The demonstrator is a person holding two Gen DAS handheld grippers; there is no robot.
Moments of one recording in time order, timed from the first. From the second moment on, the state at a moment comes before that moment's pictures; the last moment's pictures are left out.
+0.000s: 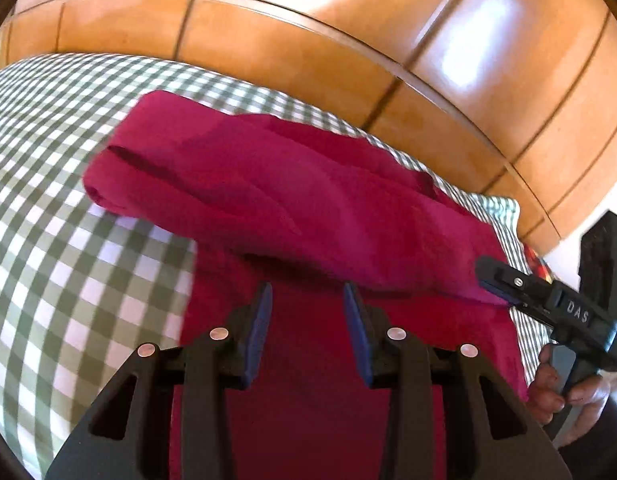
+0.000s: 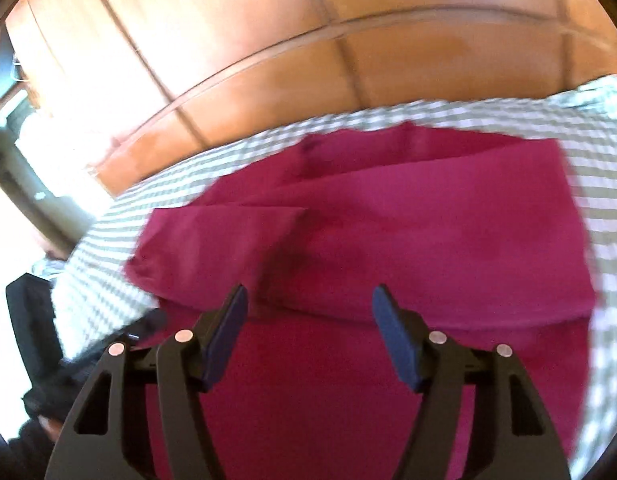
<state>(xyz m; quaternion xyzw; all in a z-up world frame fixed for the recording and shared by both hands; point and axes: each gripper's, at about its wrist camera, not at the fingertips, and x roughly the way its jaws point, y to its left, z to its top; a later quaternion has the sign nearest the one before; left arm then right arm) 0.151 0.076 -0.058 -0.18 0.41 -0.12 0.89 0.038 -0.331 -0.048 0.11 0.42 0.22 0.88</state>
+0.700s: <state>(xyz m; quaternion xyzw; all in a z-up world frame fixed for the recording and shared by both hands) 0.171 0.086 -0.072 -0.21 0.42 -0.09 0.88 0.082 -0.445 -0.005 0.13 0.40 0.10 0.90</state>
